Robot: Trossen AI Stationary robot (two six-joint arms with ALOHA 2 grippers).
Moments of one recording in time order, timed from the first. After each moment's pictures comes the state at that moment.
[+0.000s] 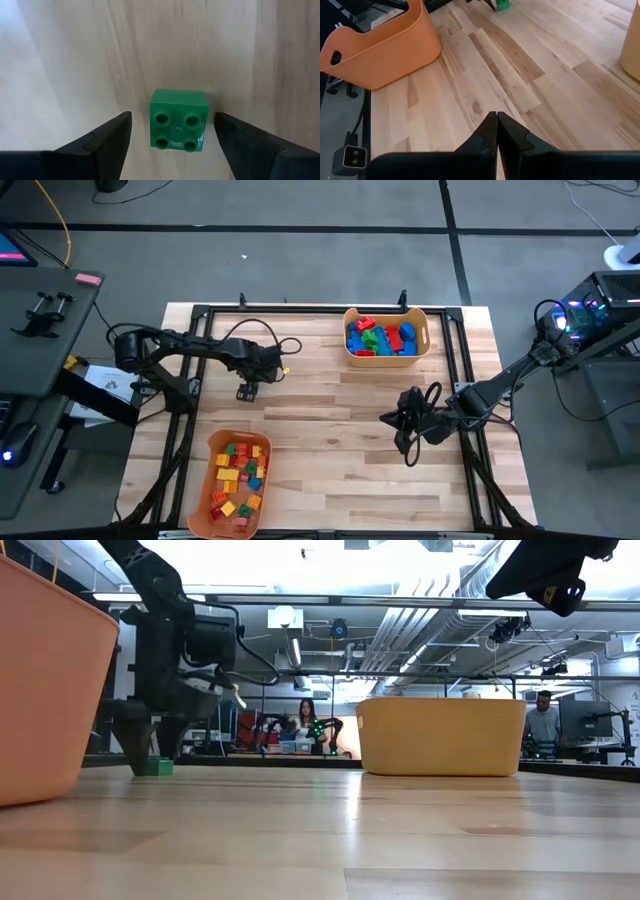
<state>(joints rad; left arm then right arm) 0.31 1.58 0.78 -0.74 -0.15 0.47 0.57 1.11 0.80 -0.45 0.57 0.87</state>
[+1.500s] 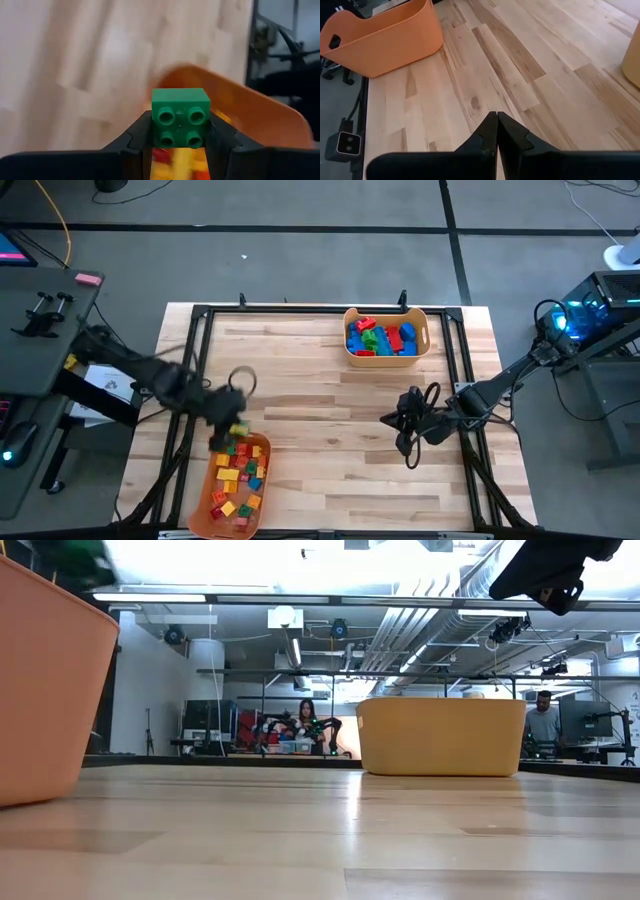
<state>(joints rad) -0.40 1.02 0.97 -0.93 0.00 -0.68 0.57 1.11 0.80 -0.45 0.55 0.80</state>
